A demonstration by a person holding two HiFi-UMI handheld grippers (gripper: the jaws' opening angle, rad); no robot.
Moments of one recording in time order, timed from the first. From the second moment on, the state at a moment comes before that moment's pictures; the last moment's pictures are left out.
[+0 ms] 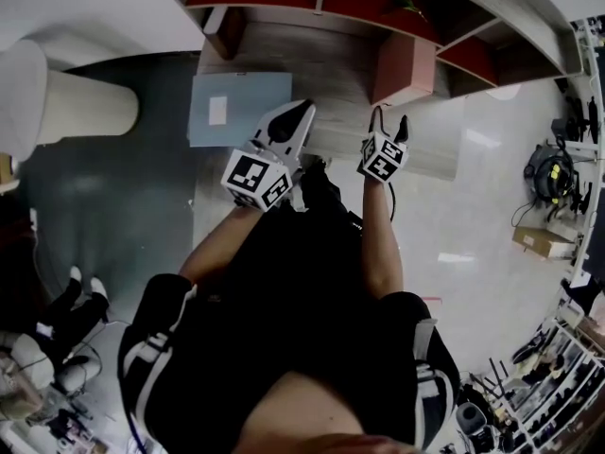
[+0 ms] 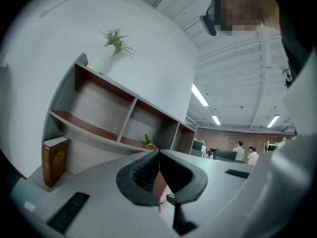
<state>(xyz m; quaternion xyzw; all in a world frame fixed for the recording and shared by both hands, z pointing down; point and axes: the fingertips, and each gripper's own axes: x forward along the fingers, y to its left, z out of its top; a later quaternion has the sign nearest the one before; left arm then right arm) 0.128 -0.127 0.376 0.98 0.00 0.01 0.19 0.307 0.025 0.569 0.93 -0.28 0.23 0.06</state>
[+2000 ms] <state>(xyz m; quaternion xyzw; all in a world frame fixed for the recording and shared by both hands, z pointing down) 0.012 -0.016 0.342 0.96 -0.03 -0.07 0.26 0.128 0.117 0.372 0.87 -0.47 0.12 -0.01</state>
